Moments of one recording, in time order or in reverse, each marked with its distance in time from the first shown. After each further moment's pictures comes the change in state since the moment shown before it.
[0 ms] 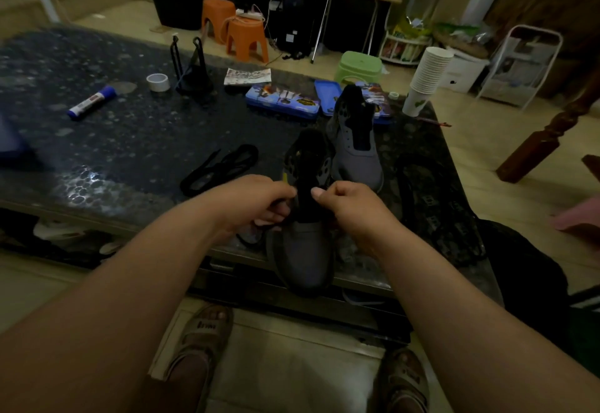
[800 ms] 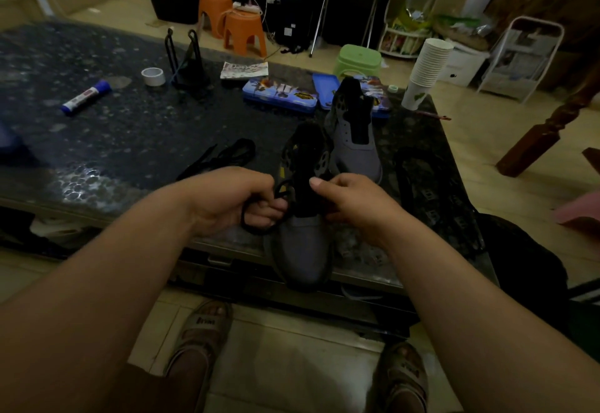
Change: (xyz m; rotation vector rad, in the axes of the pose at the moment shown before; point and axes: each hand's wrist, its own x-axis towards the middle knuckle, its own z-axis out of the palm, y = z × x) left_hand -0.005 0.004 -0.011 -0.161 -0.076 -0.027; right_hand 0.003 -0.005 -0.010 0.013 -0.039 0.042
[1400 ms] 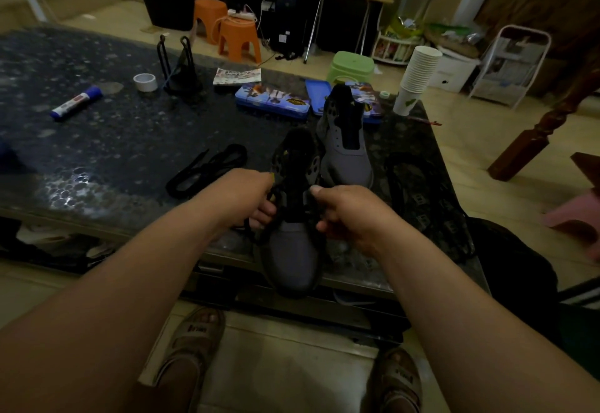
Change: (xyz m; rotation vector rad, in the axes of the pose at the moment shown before) left_hand 0.019 0.000 0.021 0.239 0.291 0.011; right_hand -0.007 0.000 -0.007 0.192 -0.046 0.181
